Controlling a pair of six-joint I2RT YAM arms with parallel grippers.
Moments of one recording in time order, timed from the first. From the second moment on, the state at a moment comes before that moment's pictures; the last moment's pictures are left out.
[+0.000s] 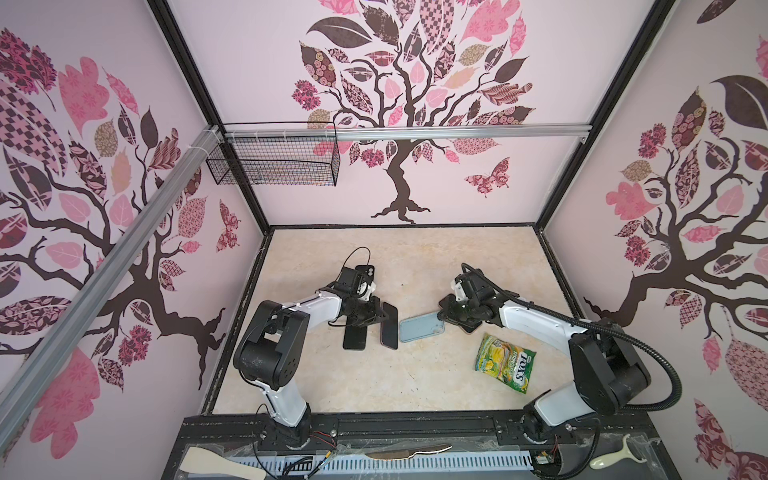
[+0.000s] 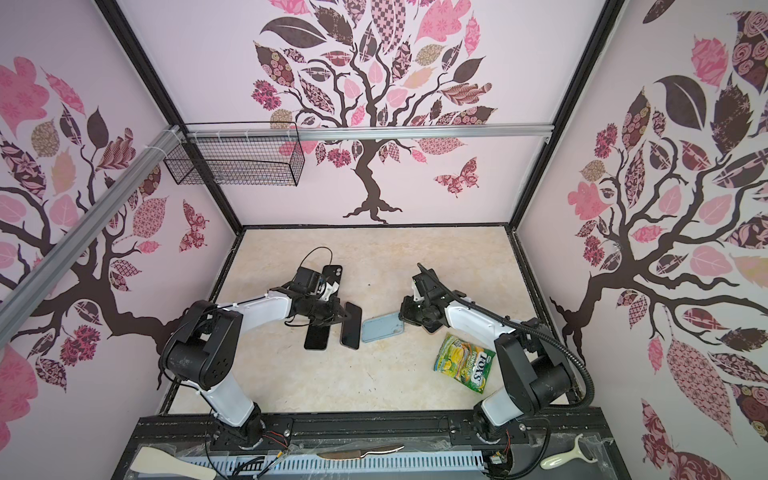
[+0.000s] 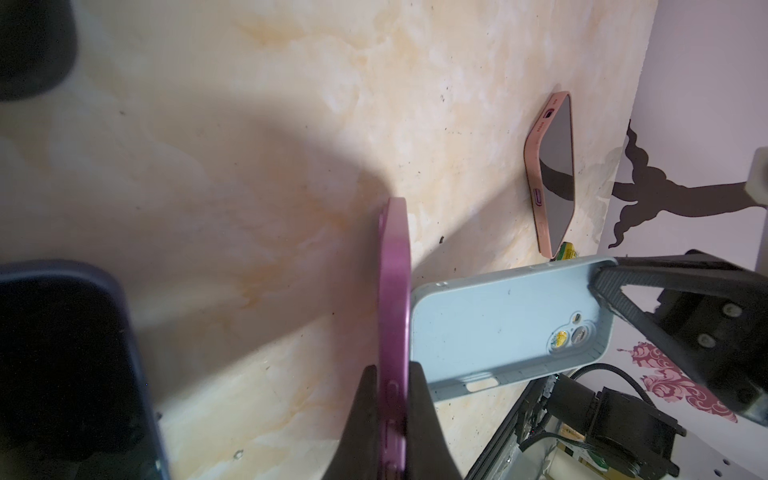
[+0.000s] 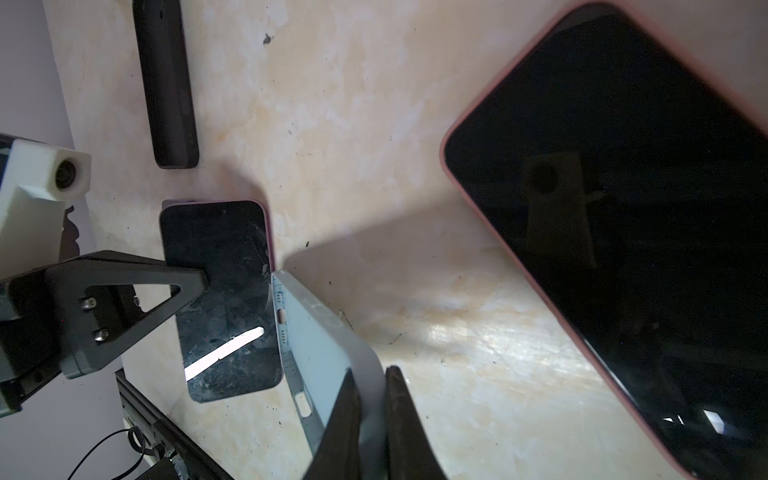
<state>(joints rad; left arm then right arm) -0.36 1.74 0.93 -0.30 0.63 -0.52 0.46 1.52 0.87 -0.32 -0.31 0.72</state>
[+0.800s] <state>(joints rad) -0.35 1.76 0.93 -0.30 0.61 -0.54 0.45 1.56 0.87 -0.29 -0.31 0.73</state>
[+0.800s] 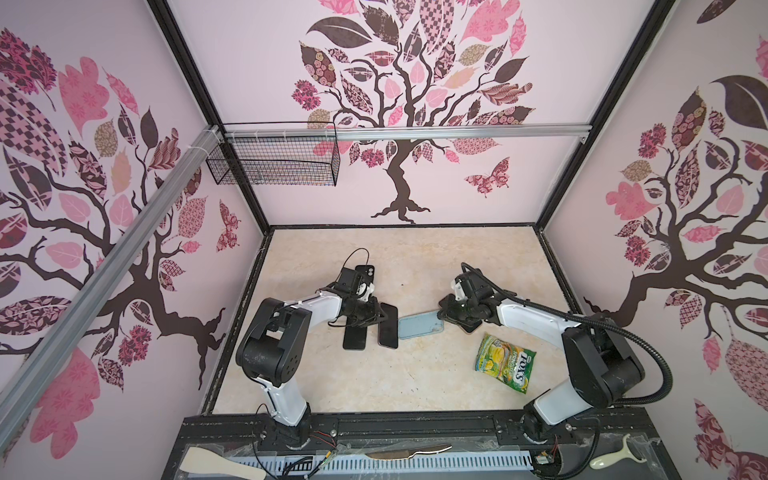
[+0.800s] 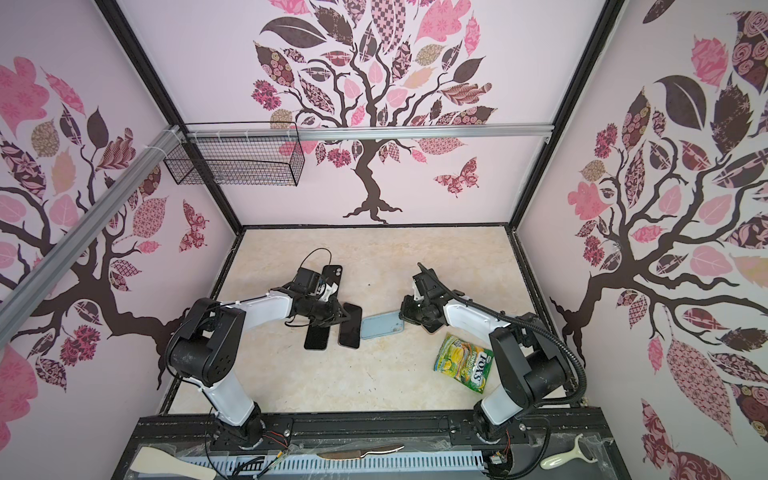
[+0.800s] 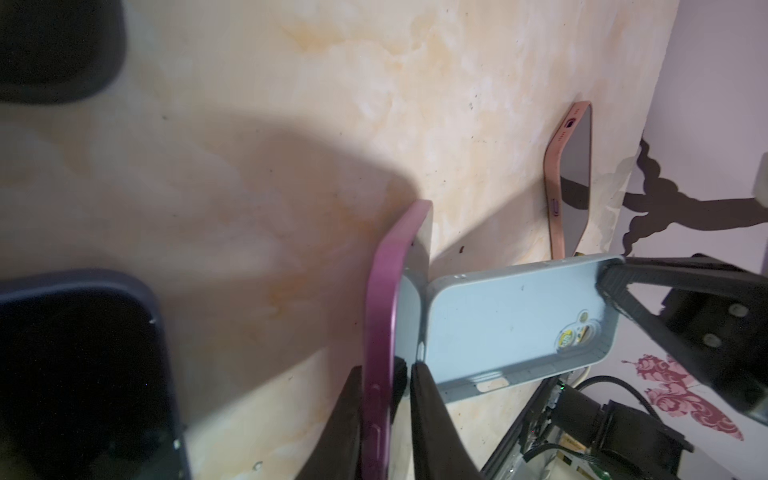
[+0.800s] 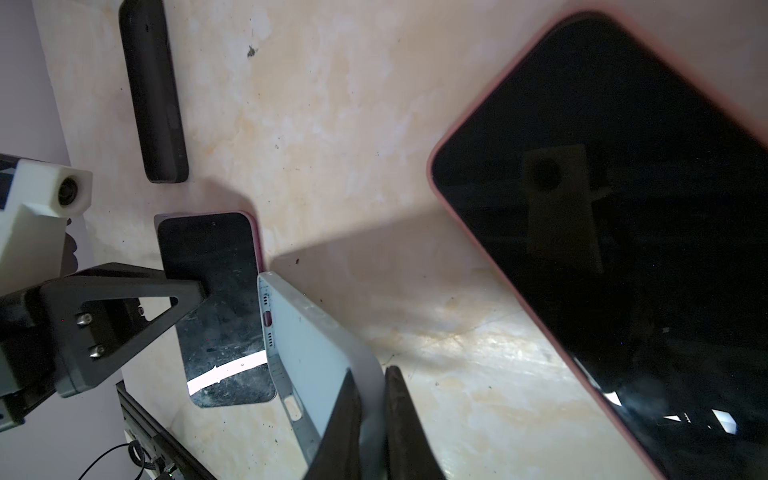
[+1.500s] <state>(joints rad) -0.35 1.75 0.93 -0.36 0.56 -0.55 0.45 1.56 0.87 -0.32 -0.25 0.70</state>
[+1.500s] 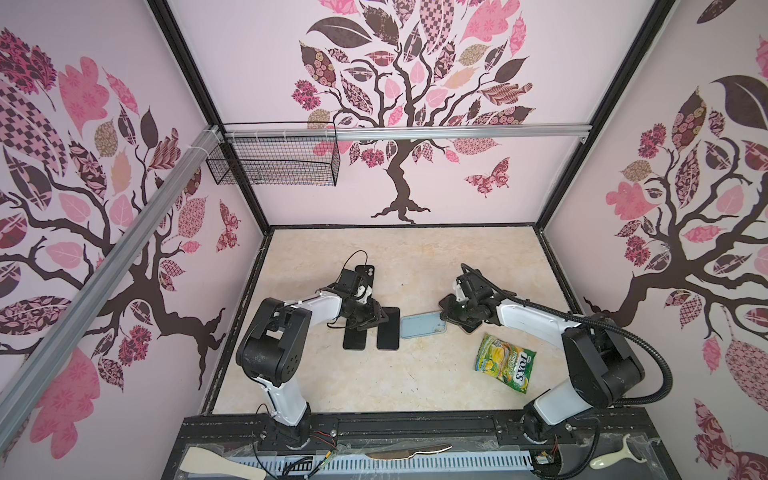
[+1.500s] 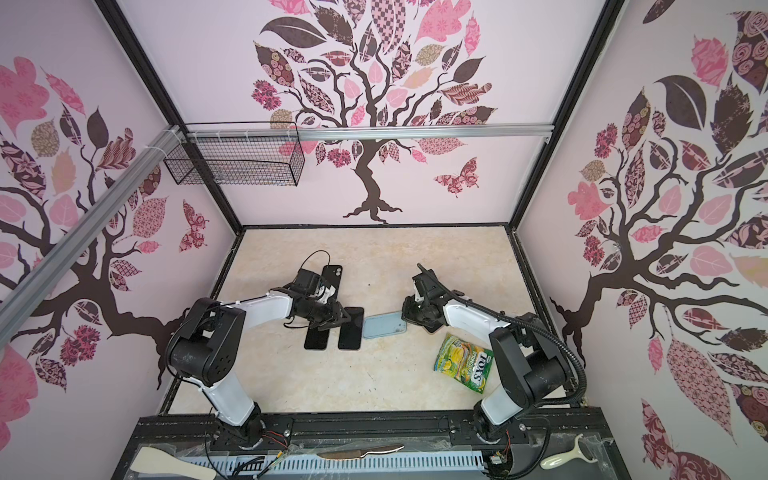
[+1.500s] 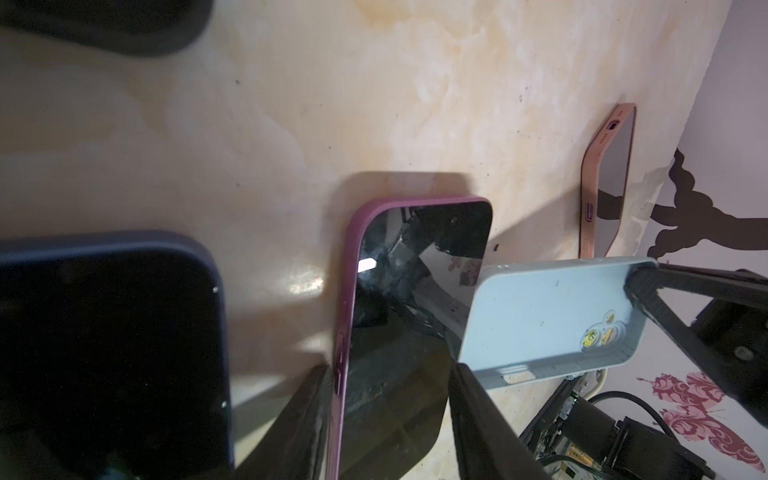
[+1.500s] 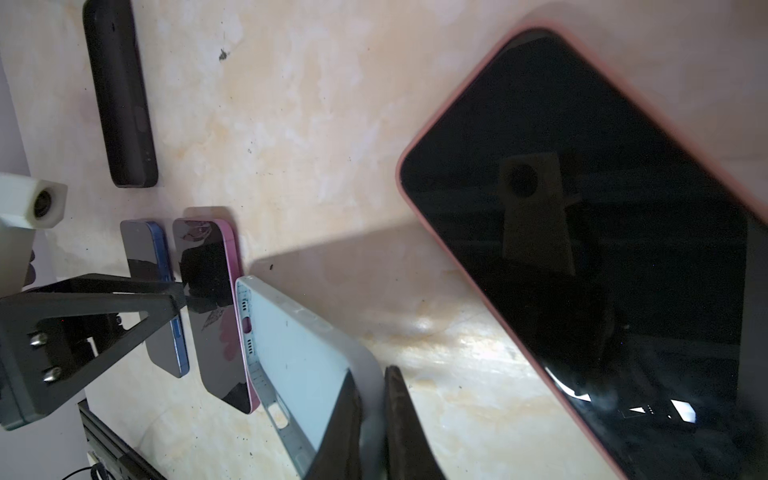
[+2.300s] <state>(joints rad) -0.59 1.26 1.08 -0.57 0.29 -0.23 0.45 1.30 0.94 -0.40 -0.46 0.50</state>
